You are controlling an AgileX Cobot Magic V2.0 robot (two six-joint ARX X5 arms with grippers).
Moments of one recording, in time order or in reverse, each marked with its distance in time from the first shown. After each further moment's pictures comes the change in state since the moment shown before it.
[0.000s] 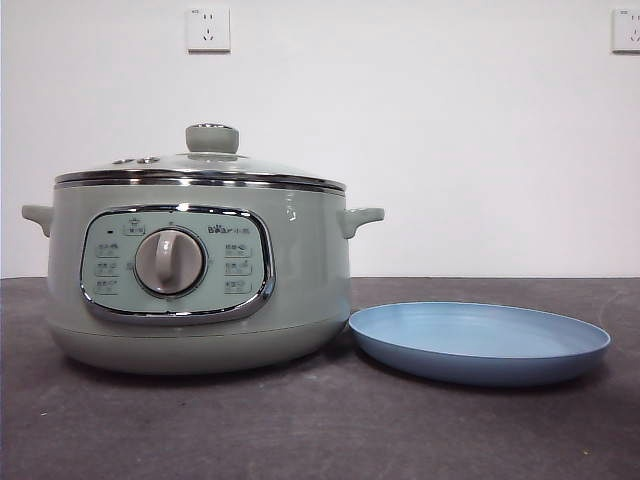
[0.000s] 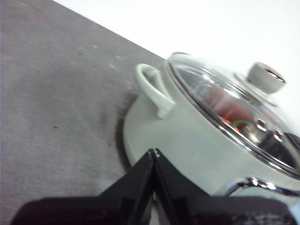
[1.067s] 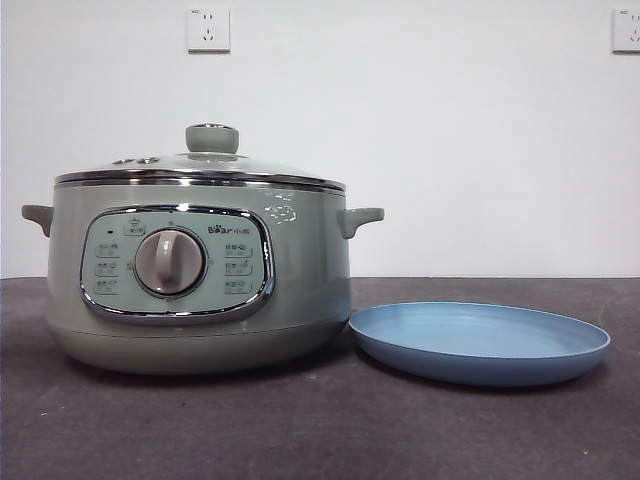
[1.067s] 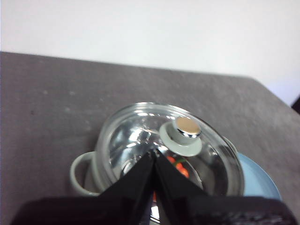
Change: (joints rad) left arm 0.000 0.637 0.780 -0.293 0.175 0.333; right arm 0.000 0.708 0.919 -0.420 -0.105 -0.454
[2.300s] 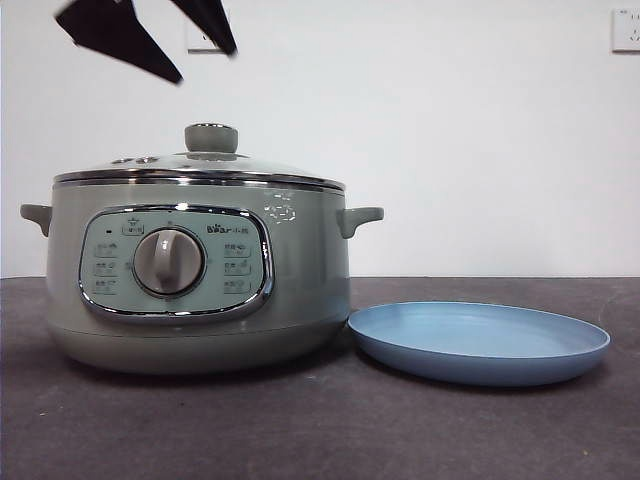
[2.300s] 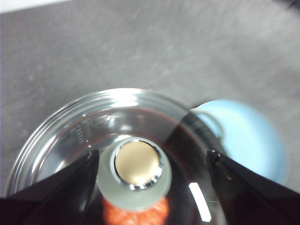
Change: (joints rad) left arm -0.472 0.715 0.489 -0.106 -0.301 0.161; right arm 0.038 0.184 0.143 -0.067 -0.054 -0.077
